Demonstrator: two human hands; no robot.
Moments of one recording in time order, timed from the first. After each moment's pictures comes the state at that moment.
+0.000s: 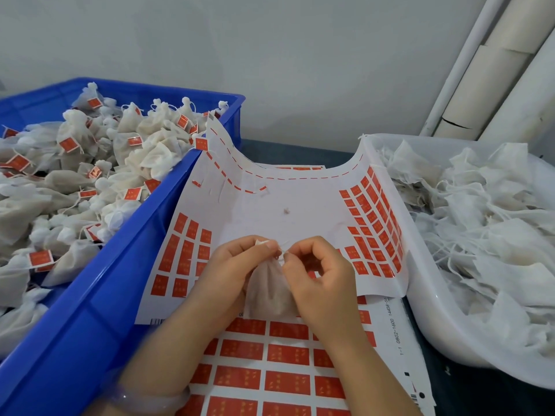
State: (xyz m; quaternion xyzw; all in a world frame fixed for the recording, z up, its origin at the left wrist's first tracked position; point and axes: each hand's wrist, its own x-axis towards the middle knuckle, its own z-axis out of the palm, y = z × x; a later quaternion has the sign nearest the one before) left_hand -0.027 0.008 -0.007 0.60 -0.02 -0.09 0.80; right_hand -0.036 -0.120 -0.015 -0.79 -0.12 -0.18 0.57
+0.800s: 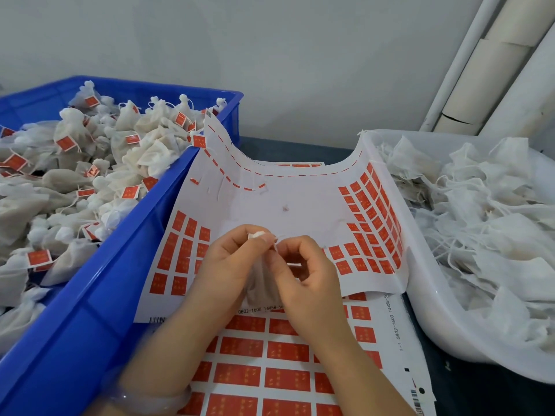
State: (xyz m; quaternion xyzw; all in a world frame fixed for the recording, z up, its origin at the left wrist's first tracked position) left_hand -0.026 0.005 -0.009 0.66 -0.02 0.00 0.75; right_hand -0.041 -0.108 -0.021 -0.78 -0.12 -0.12 0.60
